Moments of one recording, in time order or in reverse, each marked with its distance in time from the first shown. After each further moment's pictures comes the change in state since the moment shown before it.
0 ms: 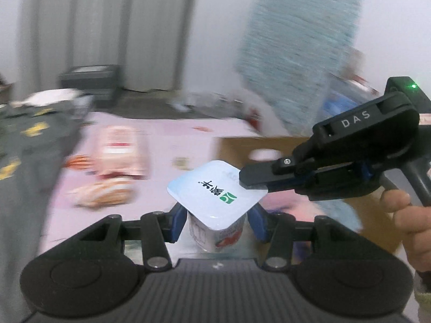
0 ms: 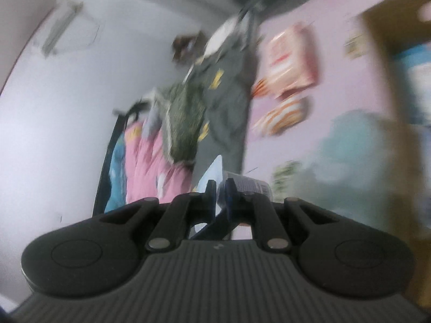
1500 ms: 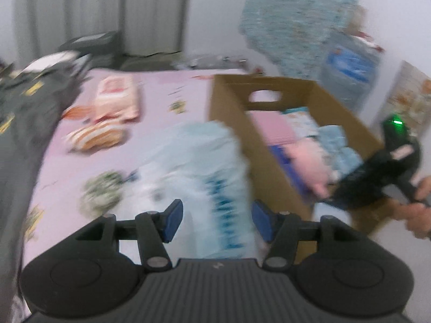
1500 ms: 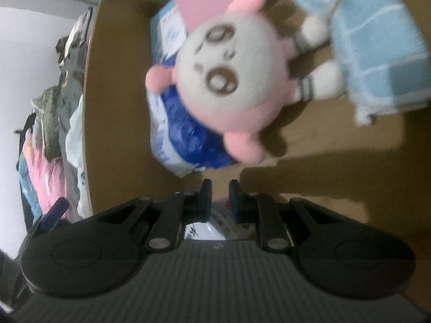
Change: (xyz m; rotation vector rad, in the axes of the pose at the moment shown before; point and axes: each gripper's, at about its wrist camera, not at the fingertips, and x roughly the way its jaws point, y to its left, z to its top) left arm 0.010 -0.003 -0.060 -0.035 0.165 0.093; right arm -0.071 -0.201 -0.047 0.235 0.140 -0.433
